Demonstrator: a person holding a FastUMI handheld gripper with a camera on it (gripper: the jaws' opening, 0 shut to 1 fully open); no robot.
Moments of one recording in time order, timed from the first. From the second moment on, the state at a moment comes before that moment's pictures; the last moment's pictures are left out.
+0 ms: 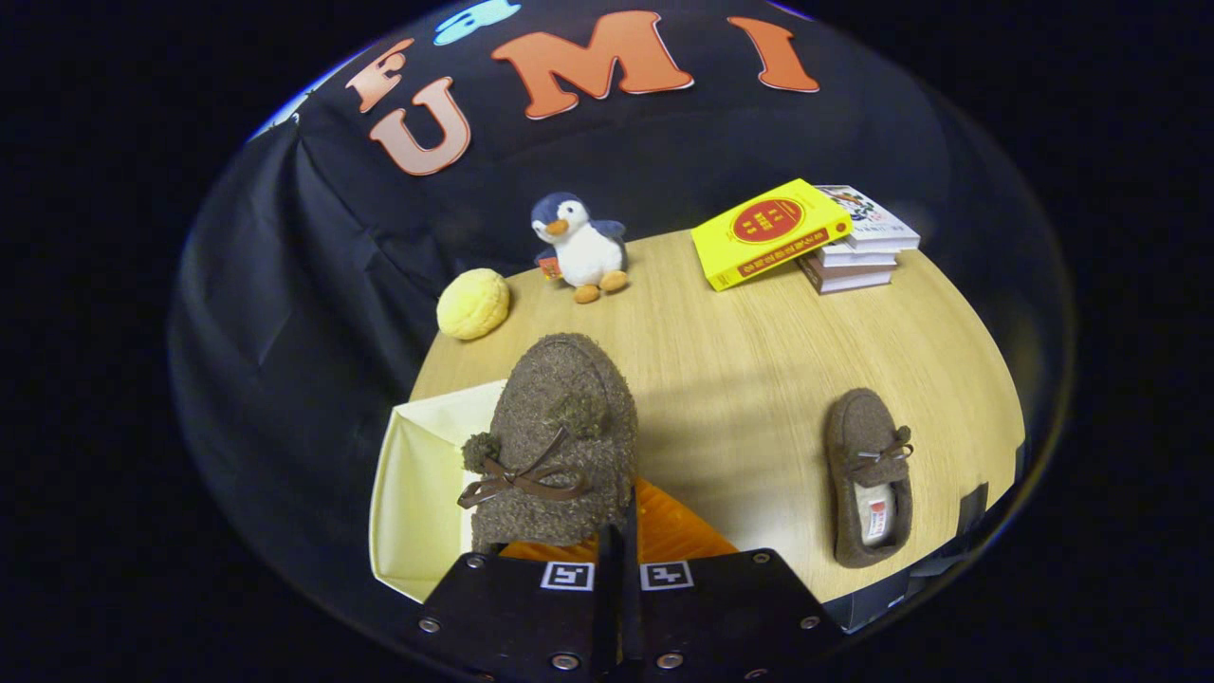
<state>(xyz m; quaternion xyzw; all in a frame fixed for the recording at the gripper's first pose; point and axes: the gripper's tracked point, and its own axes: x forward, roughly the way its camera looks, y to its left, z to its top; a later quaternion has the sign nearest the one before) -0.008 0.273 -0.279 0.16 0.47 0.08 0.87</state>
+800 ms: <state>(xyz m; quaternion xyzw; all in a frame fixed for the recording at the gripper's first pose) -0.019 0.447 -0.322 0.07 0.54 0.16 0.82</state>
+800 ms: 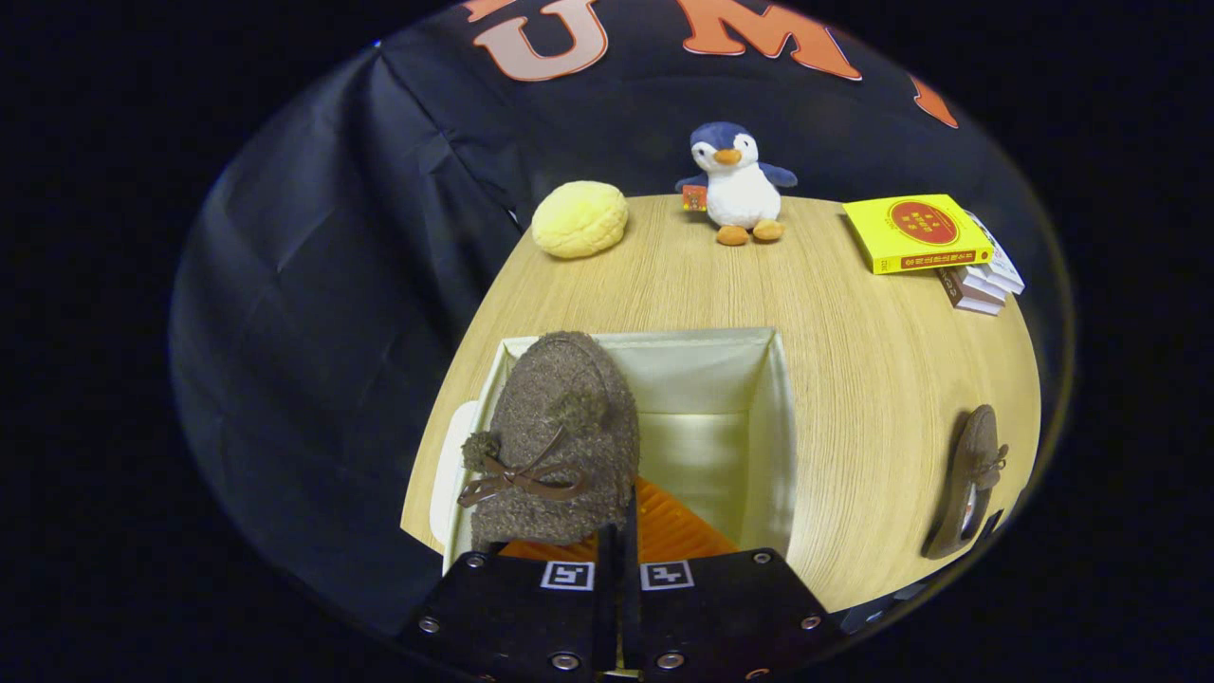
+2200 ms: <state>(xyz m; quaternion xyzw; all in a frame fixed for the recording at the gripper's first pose) -0.041 0.394 -0.269 0.13 0.52 0.24 0.81</state>
